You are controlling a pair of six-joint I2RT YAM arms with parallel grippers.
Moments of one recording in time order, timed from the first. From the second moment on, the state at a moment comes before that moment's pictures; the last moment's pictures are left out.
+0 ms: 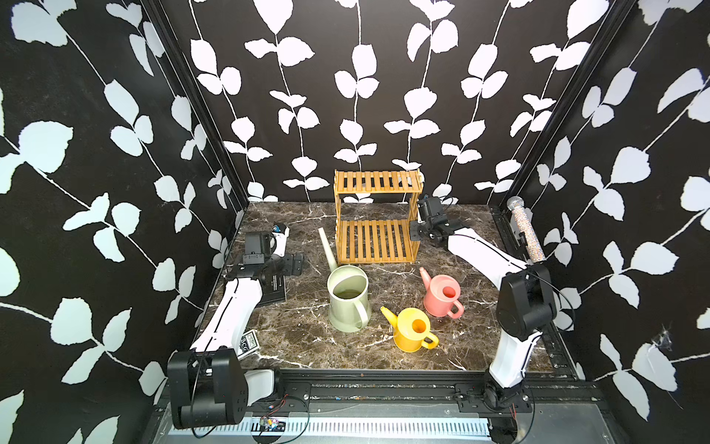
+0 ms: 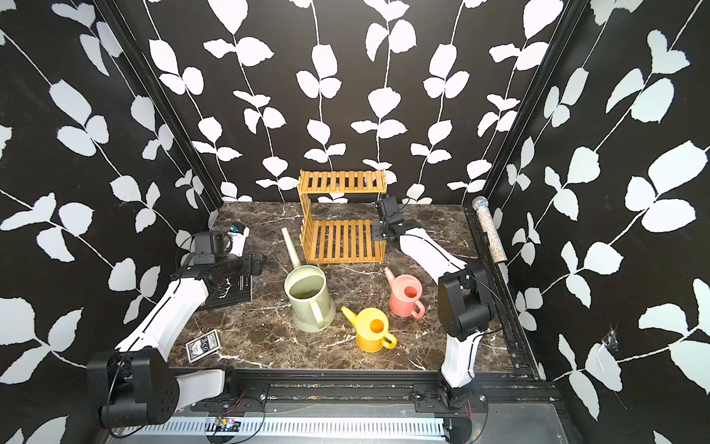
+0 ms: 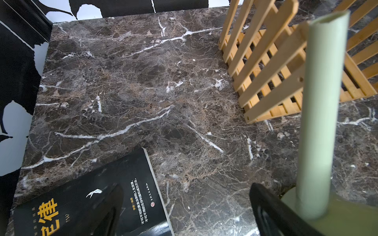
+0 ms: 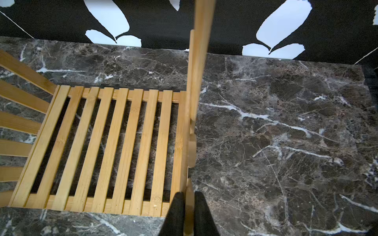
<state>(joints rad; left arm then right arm) 0.02 1.24 0.90 -0.40 0.21 0.16 0.41 1.86 1.54 -0.47 0.17 0.20</state>
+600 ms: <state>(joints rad) 0.02 1.24 0.90 -0.40 0.21 0.17 0.39 1.79 1.47 -0.49 0.17 0.23</state>
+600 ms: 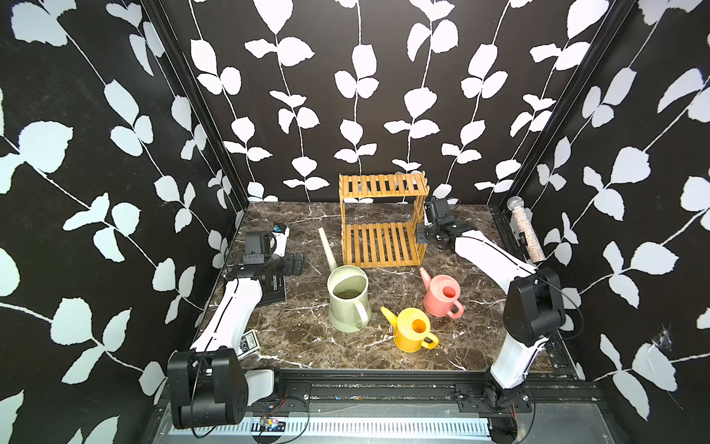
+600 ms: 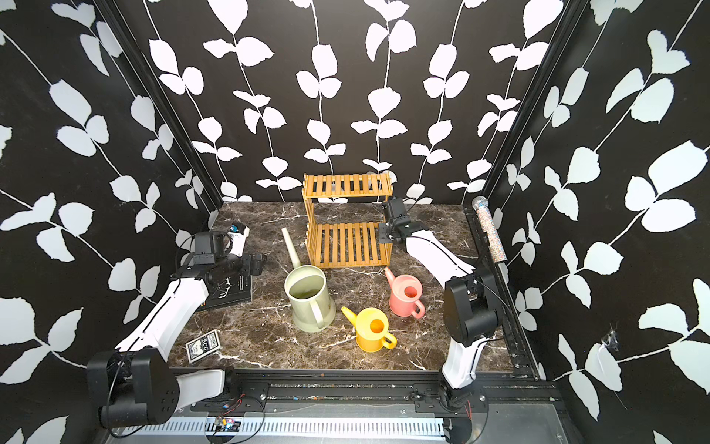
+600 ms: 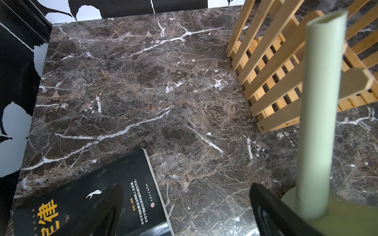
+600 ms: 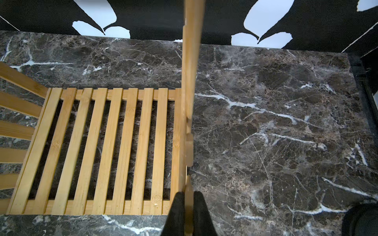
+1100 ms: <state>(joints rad) 0.02 1.24 0.90 -0.40 0.22 0.17 0.39 1.79 1.47 -0.49 0.19 0.30</state>
